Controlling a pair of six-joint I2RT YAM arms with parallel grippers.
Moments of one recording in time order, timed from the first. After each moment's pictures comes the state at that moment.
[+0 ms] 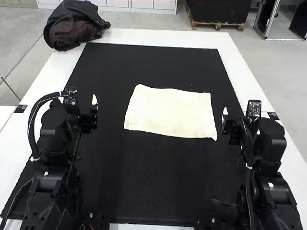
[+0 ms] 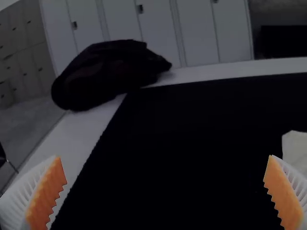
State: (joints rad) left arm 0.03 0.01 0.01 0.02 -0.13 0.17; right arm 0.03 0.01 0.01 -0.07 0.07 -0.10
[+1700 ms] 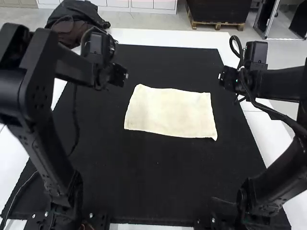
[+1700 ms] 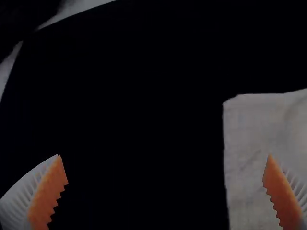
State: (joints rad) left arm -0.16 1.51 0.81 0.23 -0.09 0.16; right arm -0.04 1.35 0.75 0.08 0.01 0.14
